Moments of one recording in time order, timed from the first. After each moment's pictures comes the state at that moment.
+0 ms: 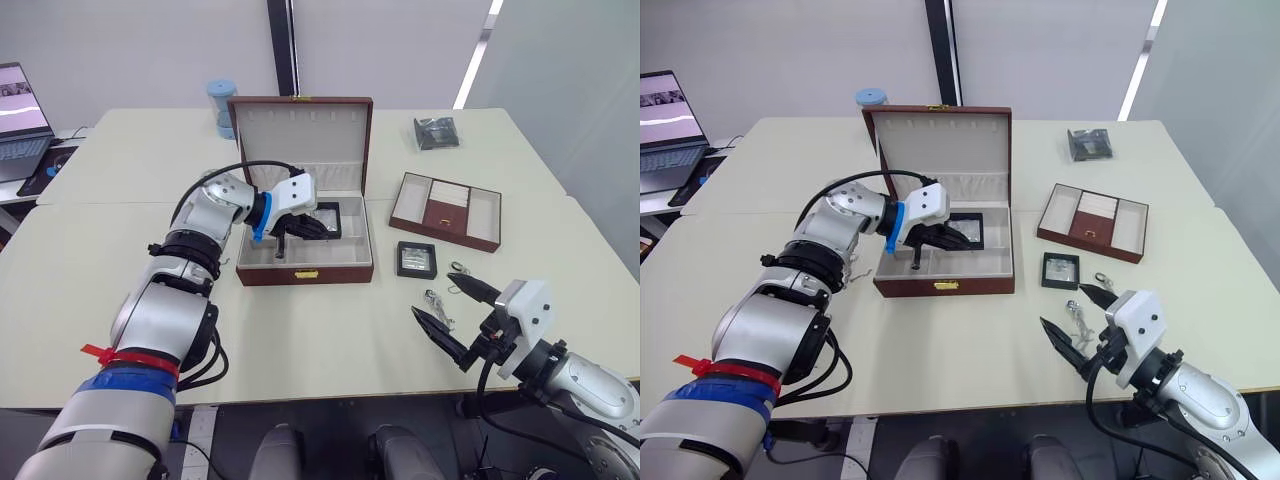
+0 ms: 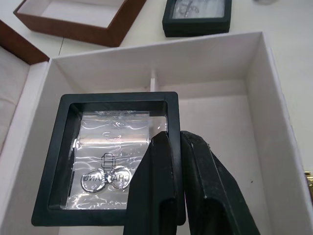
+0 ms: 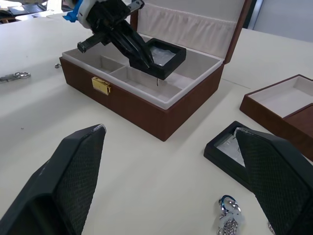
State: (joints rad) left arm -1.21 0.44 -0.28 1.17 0.11 -0.24 -1.29; right arm 0.25 -0.56 -0.13 -0.85 0.50 0.52 0.46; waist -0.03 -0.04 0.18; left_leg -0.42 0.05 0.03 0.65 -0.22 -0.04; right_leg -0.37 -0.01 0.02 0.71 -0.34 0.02
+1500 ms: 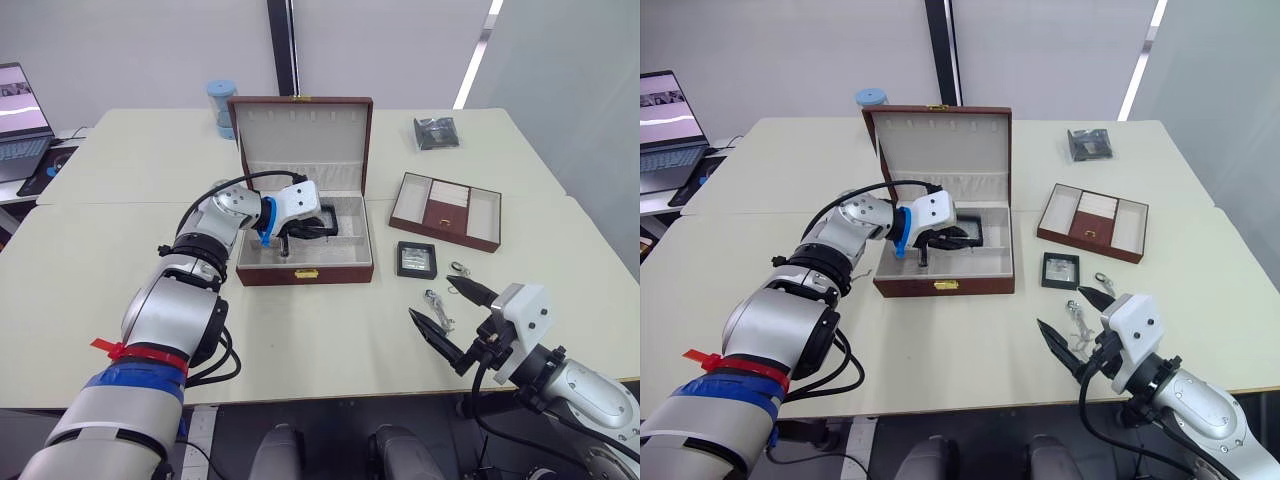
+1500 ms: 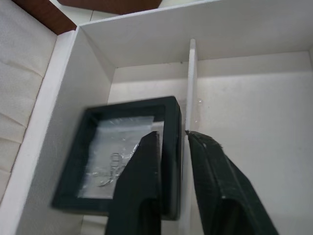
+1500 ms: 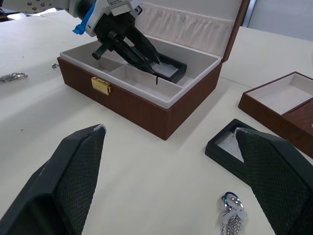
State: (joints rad) left arm -1.23 0.41 -0.27 1.28 0.20 -0.33 -1.13; right arm 0.26 -0.55 -0.12 -0.90 0.50 0.56 0.41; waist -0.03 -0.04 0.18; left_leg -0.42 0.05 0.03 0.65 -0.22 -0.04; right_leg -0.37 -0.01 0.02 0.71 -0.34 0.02
